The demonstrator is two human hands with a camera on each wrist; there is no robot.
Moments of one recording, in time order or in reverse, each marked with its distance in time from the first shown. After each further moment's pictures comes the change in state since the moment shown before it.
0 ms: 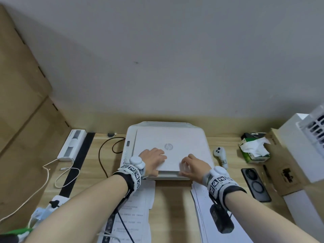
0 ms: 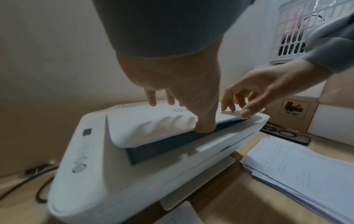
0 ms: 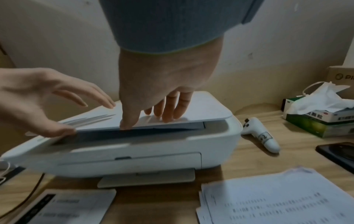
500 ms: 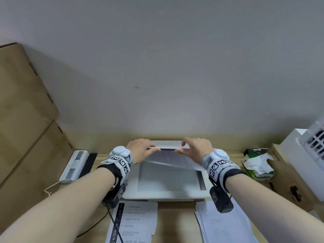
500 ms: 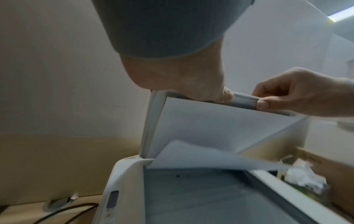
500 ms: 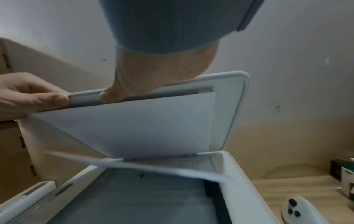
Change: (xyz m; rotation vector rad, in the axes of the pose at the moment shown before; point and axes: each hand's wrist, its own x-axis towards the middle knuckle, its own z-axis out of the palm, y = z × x) left_hand 0.005 -0.069 -0.093 -0.156 0.357 -0.253; right_hand 0.054 -0.031 -0.127 -0.214 0.399 -0.037
